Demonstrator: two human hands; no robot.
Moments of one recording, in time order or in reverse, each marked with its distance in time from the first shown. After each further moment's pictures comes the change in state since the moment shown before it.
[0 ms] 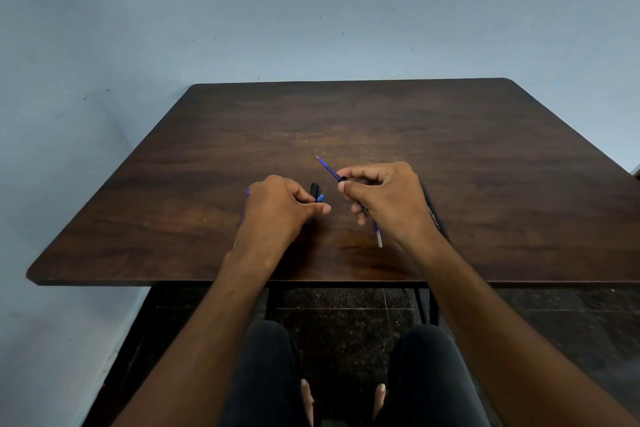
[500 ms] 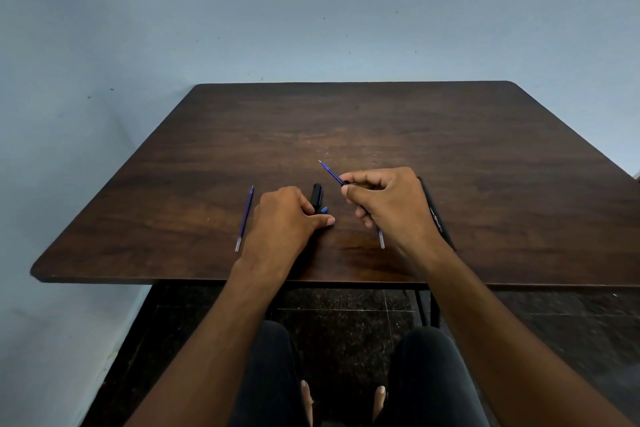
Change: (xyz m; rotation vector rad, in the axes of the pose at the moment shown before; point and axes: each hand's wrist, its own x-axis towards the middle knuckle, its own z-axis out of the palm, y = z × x) left_hand -0.007 -0.003 0.011 0.129 -0.015 -0.028; right_hand -0.005 0.004 -0.001 -0.008 -0.001 -0.004
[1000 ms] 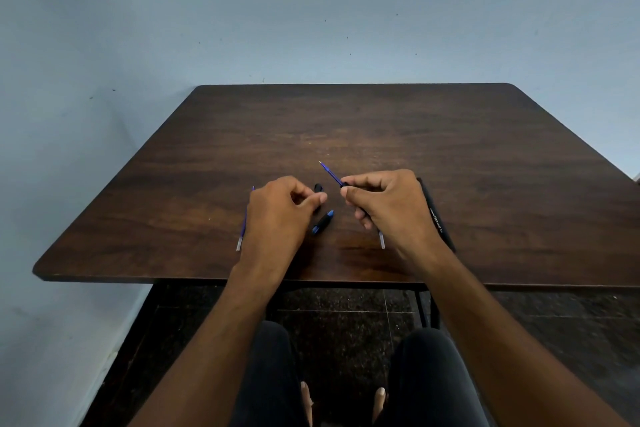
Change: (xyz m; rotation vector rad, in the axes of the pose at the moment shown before) left_hand -0.007 0.000 -0.006 -0.197 0.190 0.121; right_hand -0.004 0.000 0.000 0.009 -0.001 -0.006
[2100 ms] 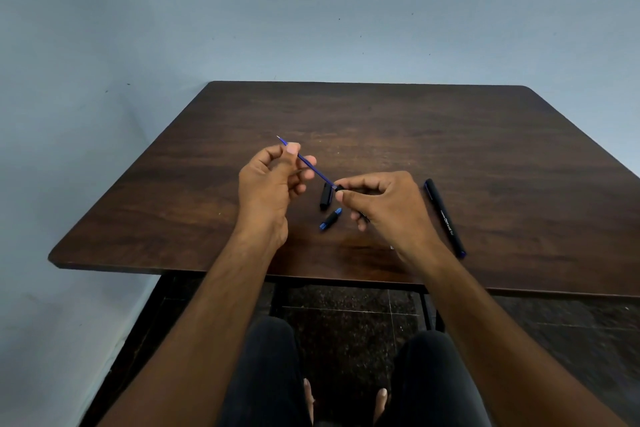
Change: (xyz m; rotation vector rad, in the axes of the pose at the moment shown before) left_hand 0.021 0.011 -0.017 -0.990 0.062 -0.350; right_hand -0.003 -0.008 0.012 0.044 -0.096 -0.014
